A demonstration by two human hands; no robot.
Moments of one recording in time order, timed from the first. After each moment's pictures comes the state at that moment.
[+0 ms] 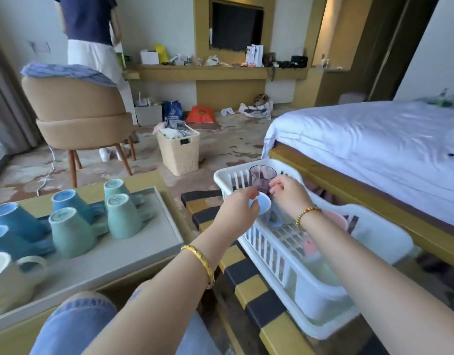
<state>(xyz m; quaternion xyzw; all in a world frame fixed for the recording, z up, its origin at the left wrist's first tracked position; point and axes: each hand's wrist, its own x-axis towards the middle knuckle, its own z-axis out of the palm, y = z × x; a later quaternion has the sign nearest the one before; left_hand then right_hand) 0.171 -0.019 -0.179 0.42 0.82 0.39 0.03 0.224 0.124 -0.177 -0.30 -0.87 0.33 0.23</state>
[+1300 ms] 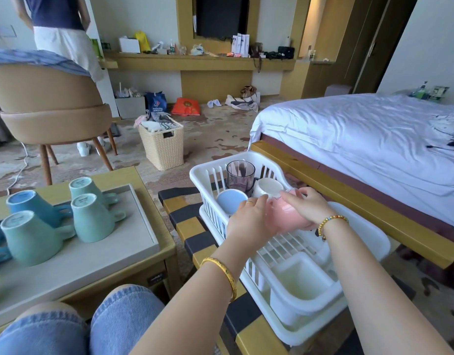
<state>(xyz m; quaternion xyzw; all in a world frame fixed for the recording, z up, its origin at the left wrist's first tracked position) 0.205 0.051 -0.223 0.45 0.85 0.27 0.04 0.284 0.195 -0.199 -0.45 -0.76 0.45 0.13</state>
